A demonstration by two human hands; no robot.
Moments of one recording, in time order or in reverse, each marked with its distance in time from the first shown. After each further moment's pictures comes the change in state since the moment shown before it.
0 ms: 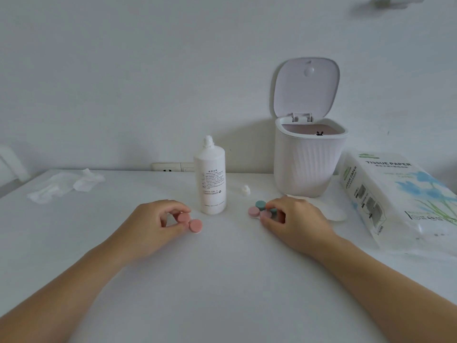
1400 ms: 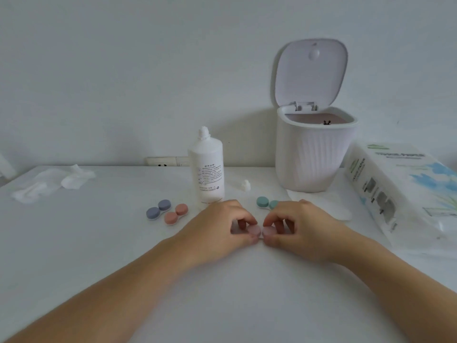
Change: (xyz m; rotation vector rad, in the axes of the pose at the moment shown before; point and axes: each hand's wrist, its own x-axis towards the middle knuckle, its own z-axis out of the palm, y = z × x) left_hand 0.030 0.074 0.075 0.053 -0.289 0.234; right_hand -0.007 0.002 -0.018 0.126 -0.231 -0.194
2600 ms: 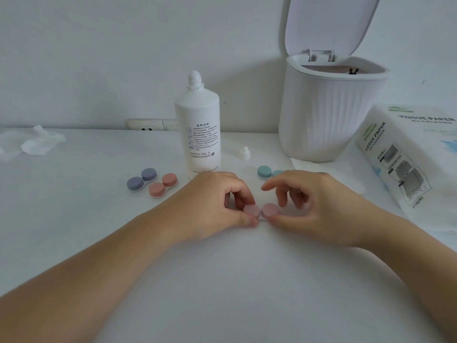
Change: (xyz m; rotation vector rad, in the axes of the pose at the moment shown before) left_hand -0.002 -0.002 -0.005 -0.124 -0.036 -0.051; right_hand -0.010 -0.009 -0.002 0.162 0.020 -0.004
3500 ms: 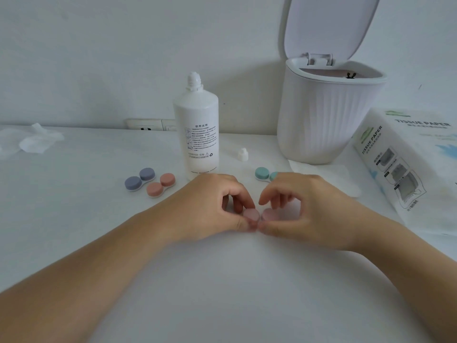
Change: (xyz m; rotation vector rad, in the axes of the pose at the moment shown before) left_hand -0.001 0.003 -0.001 -0.041 -0.050 -0.009; right_hand 0.002 -0.012 -0.002 -0.025 -0.046 -0.028
